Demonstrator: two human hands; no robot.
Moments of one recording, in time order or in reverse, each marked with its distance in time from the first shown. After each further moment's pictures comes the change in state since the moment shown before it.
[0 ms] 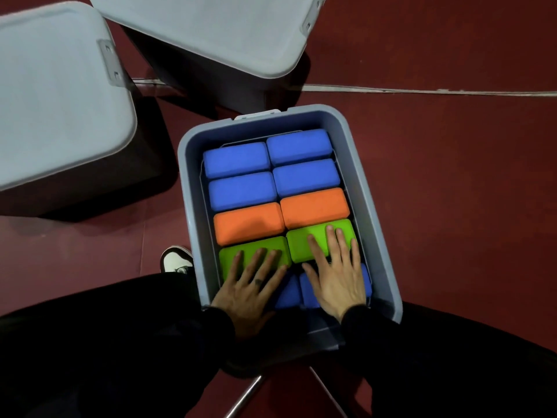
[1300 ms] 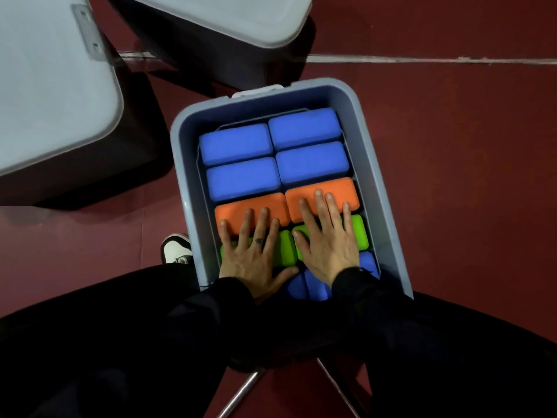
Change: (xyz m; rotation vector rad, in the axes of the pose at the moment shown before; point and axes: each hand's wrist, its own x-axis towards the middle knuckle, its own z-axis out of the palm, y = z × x) left_hand 0.045 -0.008 -0.019 -0.117 -0.037 -0.341; right_hand 0.053 -0.018 0.001 -0.076 0.005 -0.036
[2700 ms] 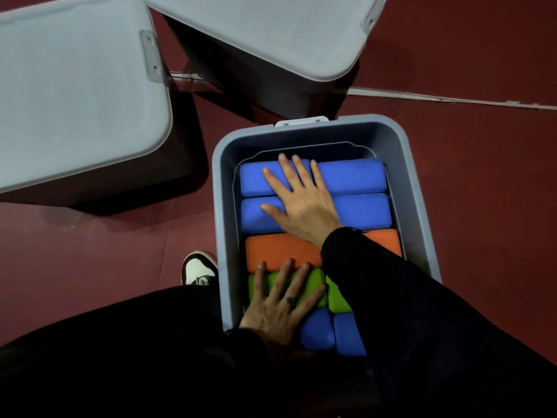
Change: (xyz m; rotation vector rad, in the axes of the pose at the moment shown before) left_hand -0.019 -0.007 0.026 -0.002 0.018 0.222; right_hand 0.164 -0.064 -0.014 0.060 0.107 -0.364
